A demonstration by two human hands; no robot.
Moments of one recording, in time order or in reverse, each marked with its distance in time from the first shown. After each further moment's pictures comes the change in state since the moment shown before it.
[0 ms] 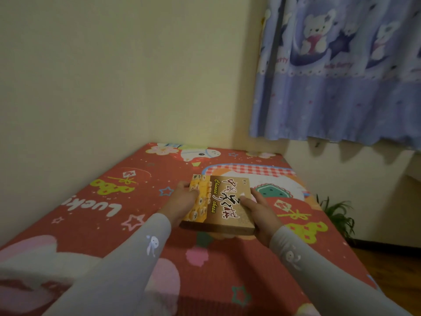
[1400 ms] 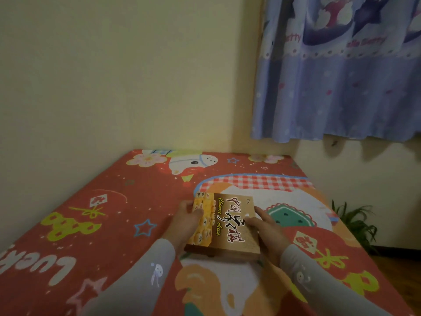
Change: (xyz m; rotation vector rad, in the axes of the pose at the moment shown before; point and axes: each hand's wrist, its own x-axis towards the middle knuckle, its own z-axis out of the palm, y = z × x) left_hand 0.173 -0.027 0.054 -0.001 0.010 -0.081; right_hand 0.186 0.025 -0.051 -0.042 0.035 0.124
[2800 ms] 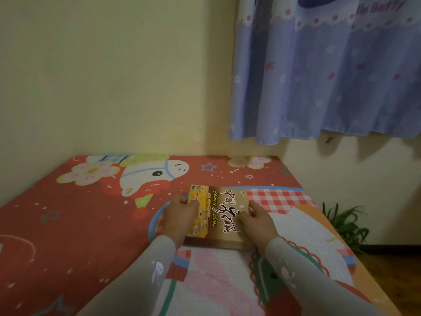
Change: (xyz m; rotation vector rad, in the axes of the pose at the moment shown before) left_hand 0.184 0.030 0.111 0.119 0.097 0.004; right_hand 0.181 -0.042 -0.048 -0.584 0.306 -0.133
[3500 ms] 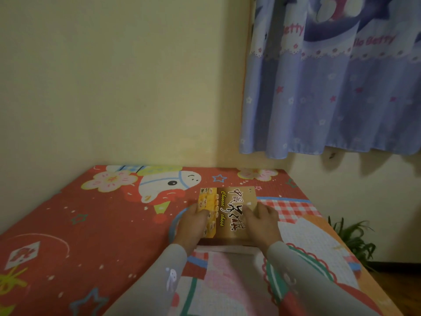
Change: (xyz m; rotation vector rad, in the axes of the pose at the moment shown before) left_hand -0.013 -0.003 -0.031 -0.030 -0.172 0.071; right_hand -0.035 -0.040 0.014 -0.116 0.092 -0.067
